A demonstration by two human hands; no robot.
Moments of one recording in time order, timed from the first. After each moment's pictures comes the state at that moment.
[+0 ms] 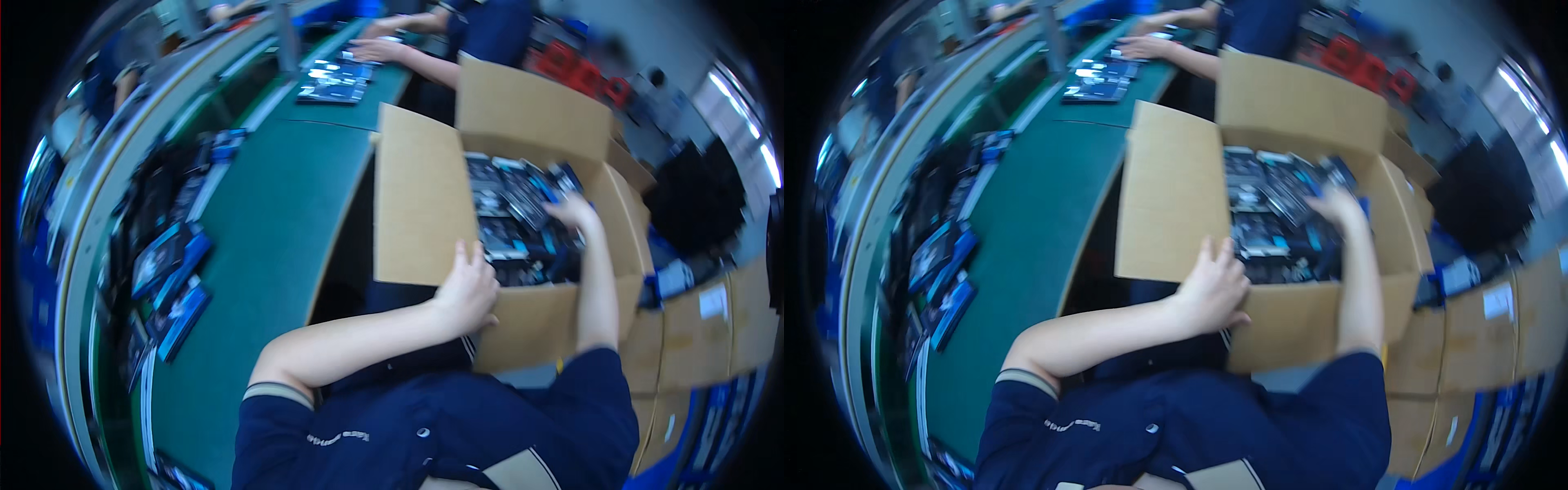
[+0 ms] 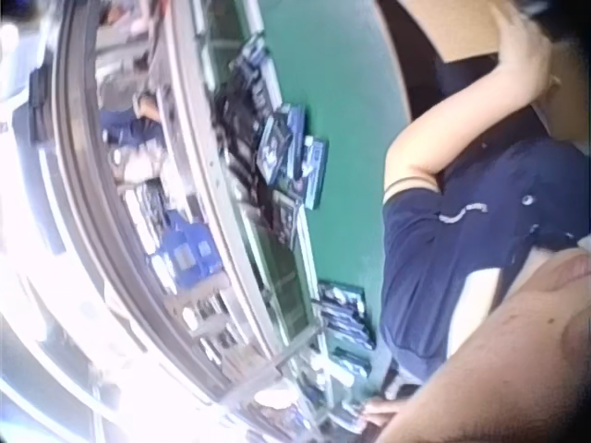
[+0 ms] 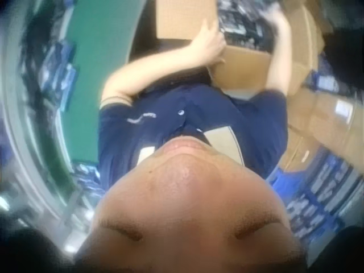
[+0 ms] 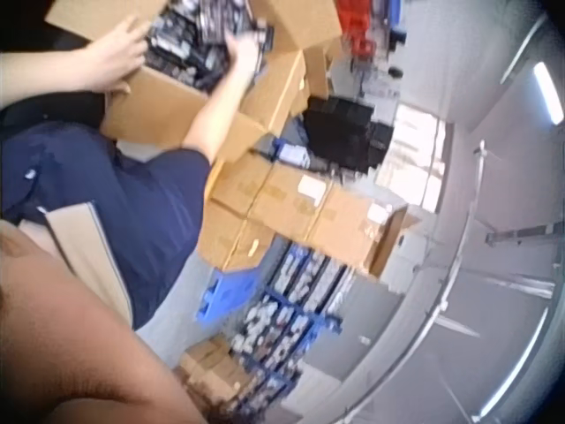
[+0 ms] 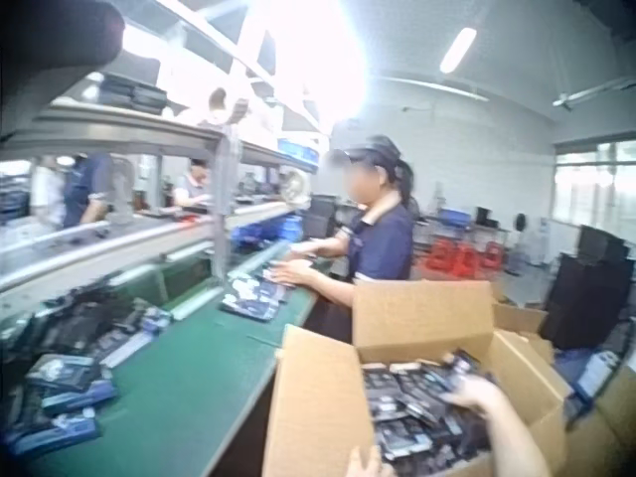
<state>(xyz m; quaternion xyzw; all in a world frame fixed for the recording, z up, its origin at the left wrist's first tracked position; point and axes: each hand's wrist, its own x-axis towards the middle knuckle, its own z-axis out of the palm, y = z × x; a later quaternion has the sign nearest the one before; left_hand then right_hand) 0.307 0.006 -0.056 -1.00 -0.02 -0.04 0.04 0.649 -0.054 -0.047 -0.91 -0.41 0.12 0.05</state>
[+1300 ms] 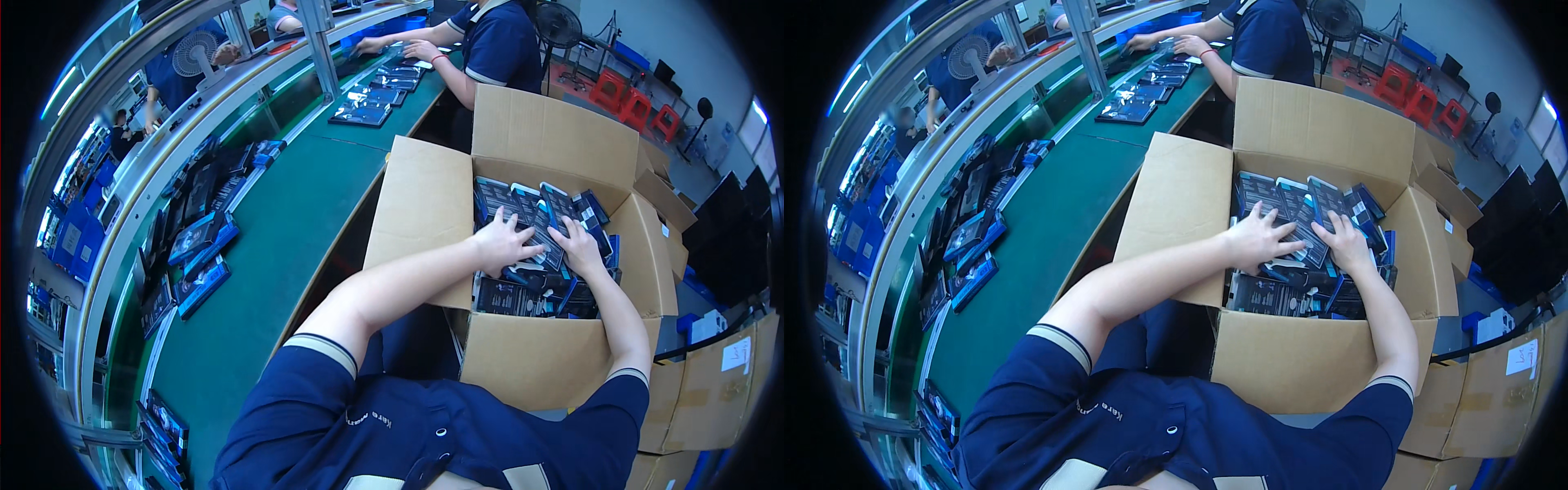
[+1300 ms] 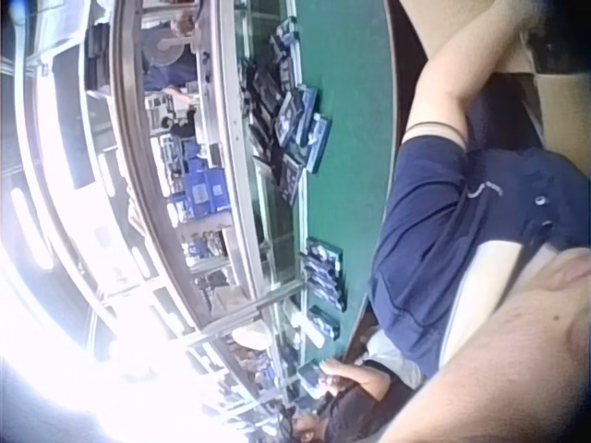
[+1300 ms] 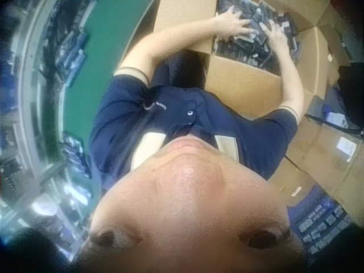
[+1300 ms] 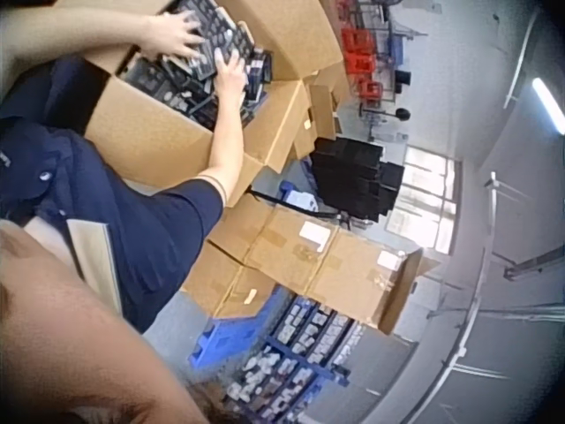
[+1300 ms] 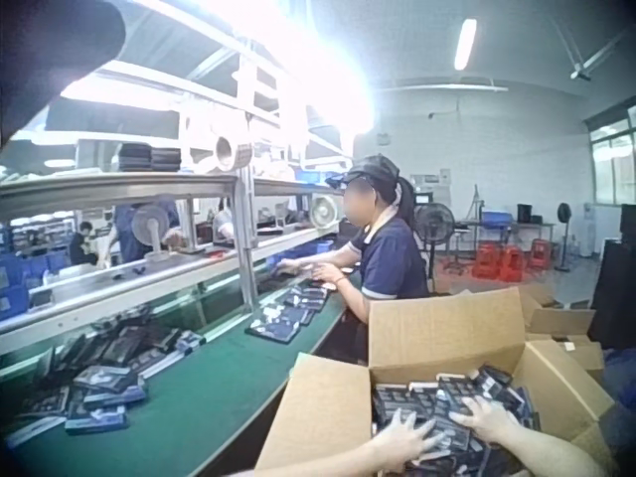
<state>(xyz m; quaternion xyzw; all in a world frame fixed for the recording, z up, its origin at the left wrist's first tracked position) 0.455 0.056 -0.063 -0.99 0.05 0.00 0.08 0.703 -0.089 -0.126 -0.67 -0.70 -0.24 0.02</state>
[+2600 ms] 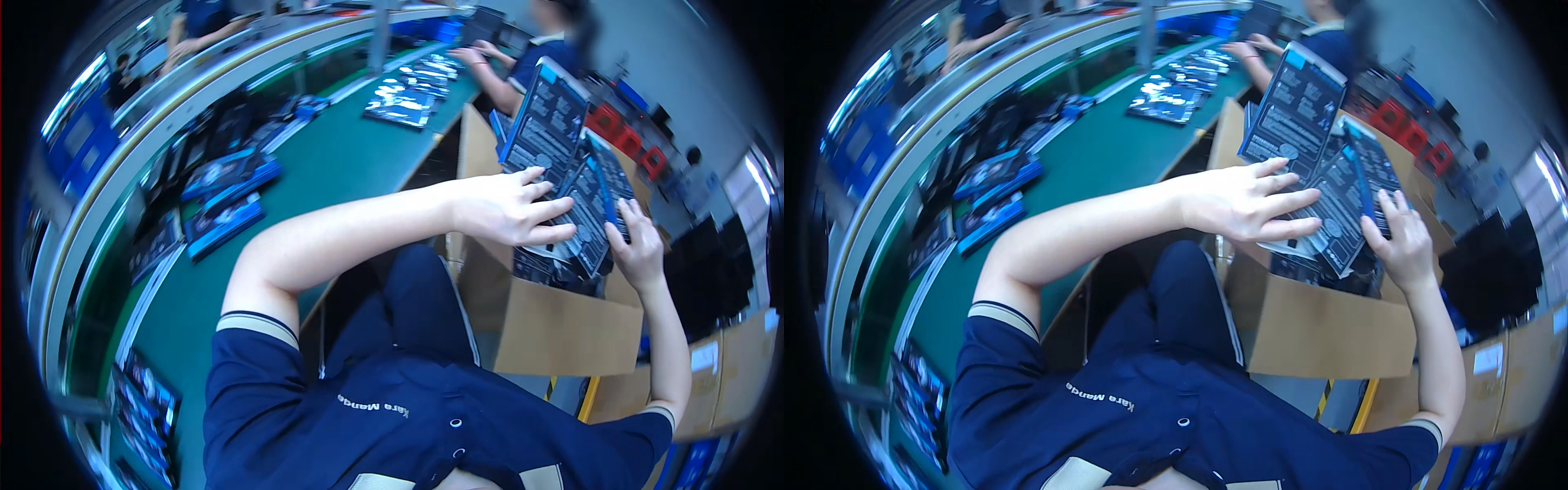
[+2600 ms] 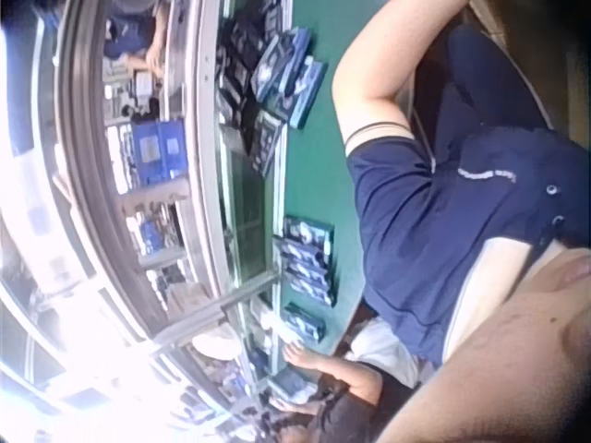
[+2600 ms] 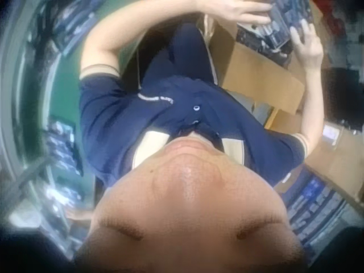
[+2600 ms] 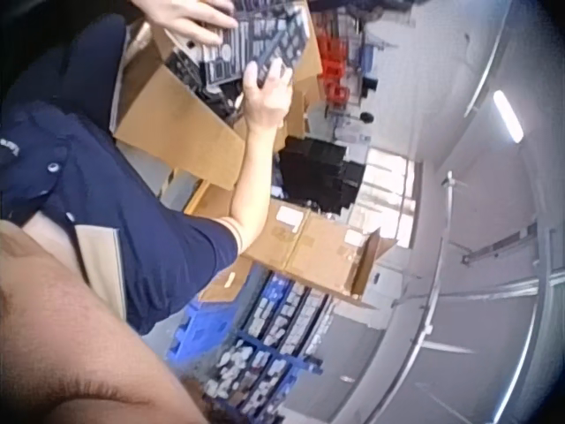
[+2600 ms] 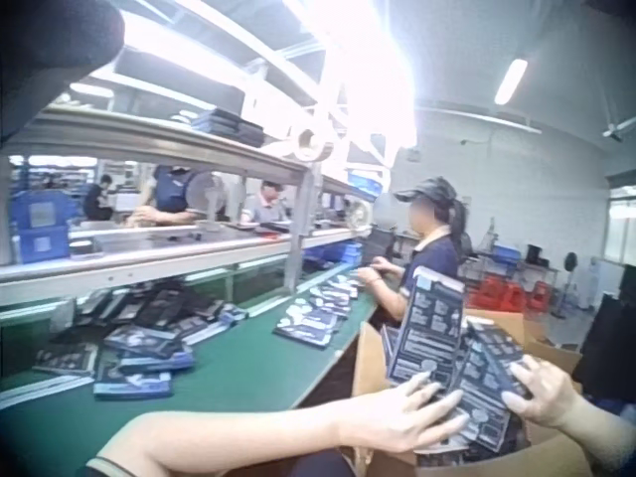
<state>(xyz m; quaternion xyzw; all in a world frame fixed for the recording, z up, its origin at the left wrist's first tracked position) 0.265 0.062 0.051 -0.84 0.26 -0.42 0.22 0.522 -0.154 0.089 -0.47 -0.74 -0.47 -0.01</state>
